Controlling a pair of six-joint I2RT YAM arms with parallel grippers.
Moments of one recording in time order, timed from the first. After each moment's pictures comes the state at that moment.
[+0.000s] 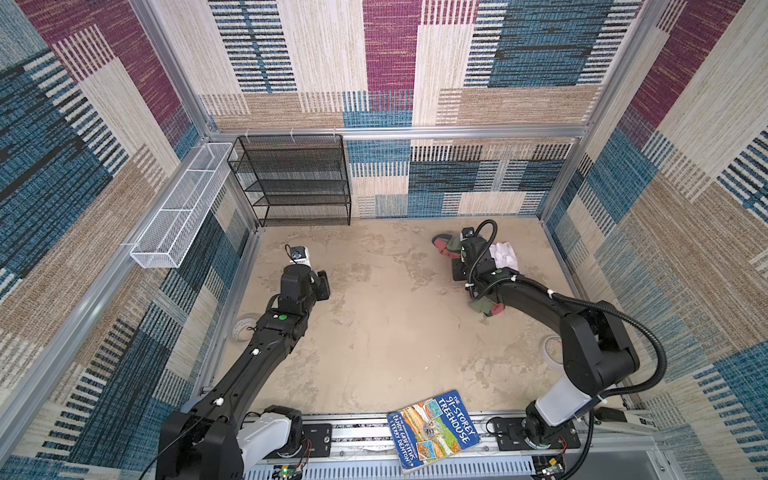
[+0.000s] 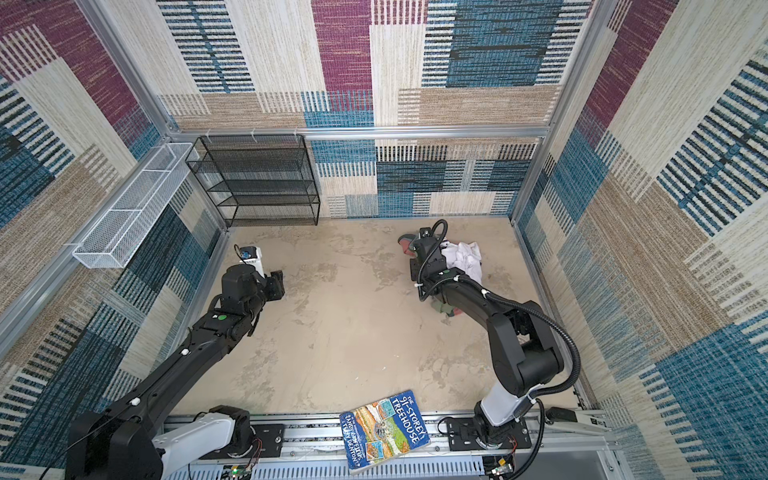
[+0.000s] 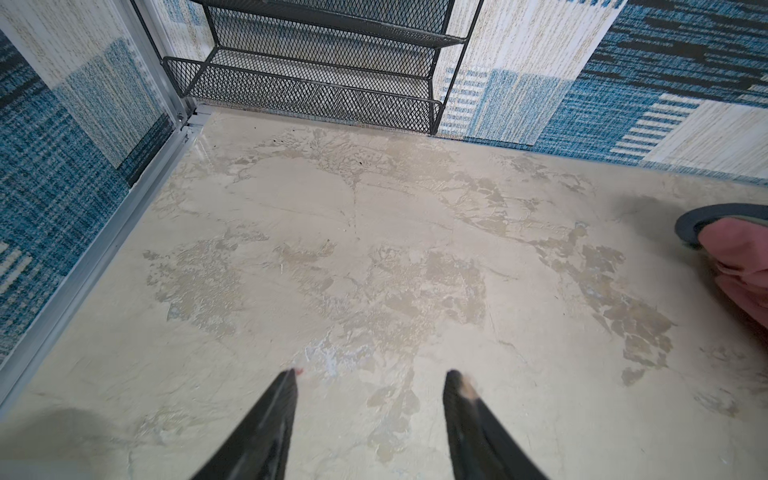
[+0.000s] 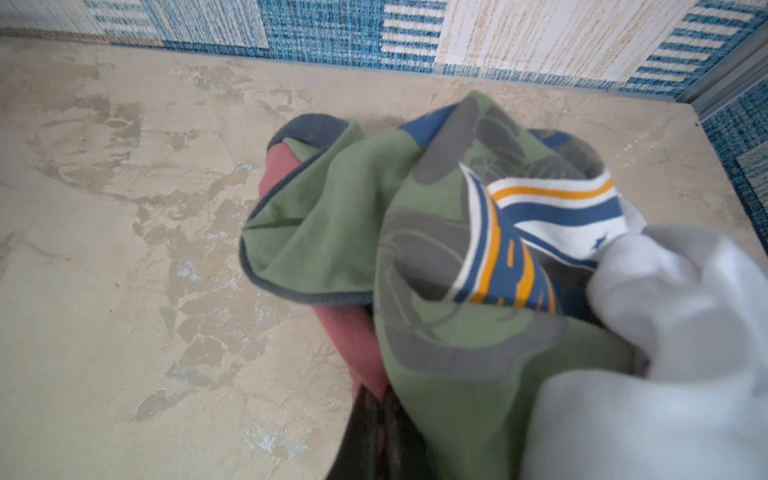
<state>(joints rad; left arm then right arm) -0.22 1.12 0.74 -0.10 -0.21 -0.23 0.37 1.63 1.08 -0.13 0.29 0.18</state>
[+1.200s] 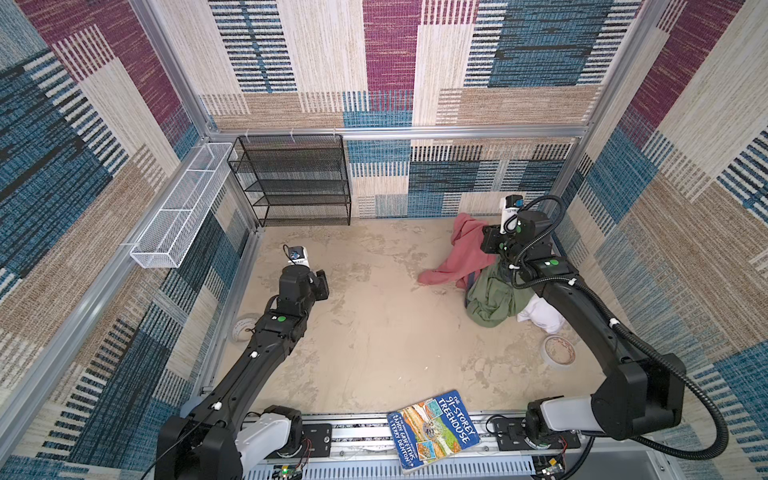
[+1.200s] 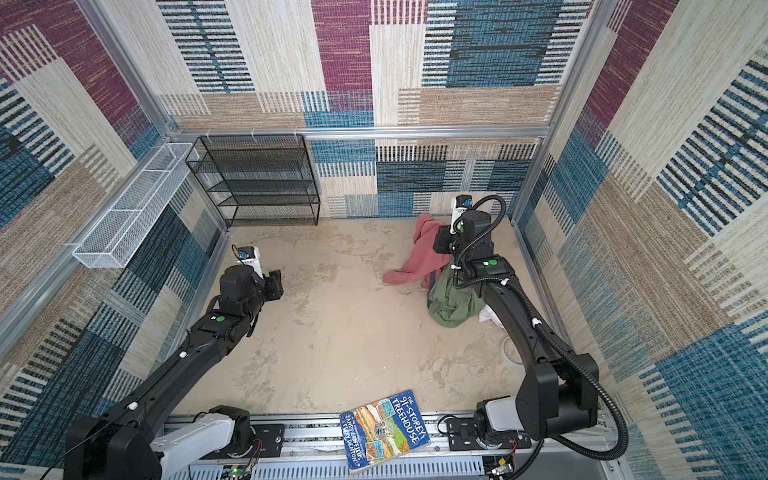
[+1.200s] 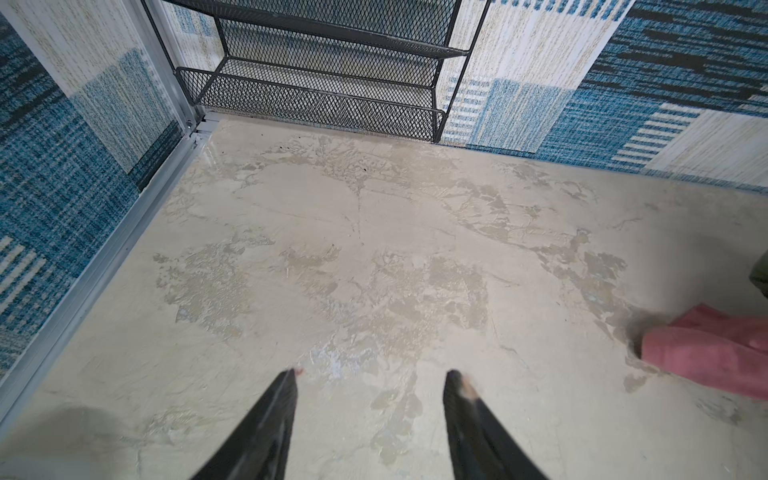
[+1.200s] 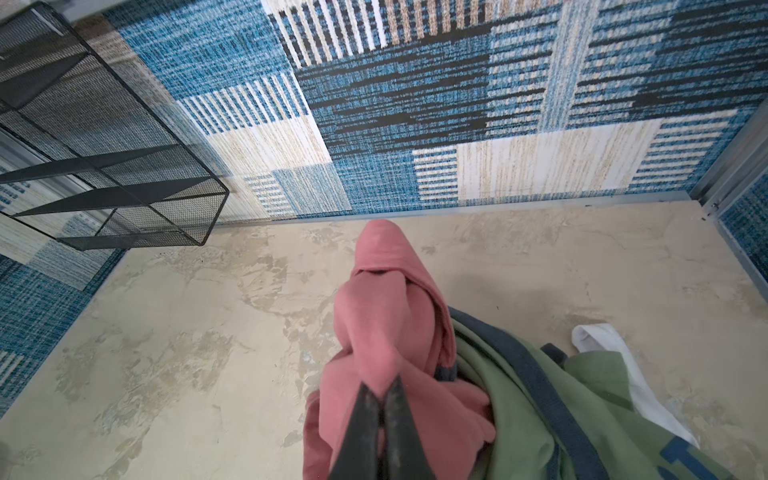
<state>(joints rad) -0.22 1.10 0.74 -0.11 -0.23 -0.23 0.17 1.38 1.20 -0.21 -0.09 0.24</state>
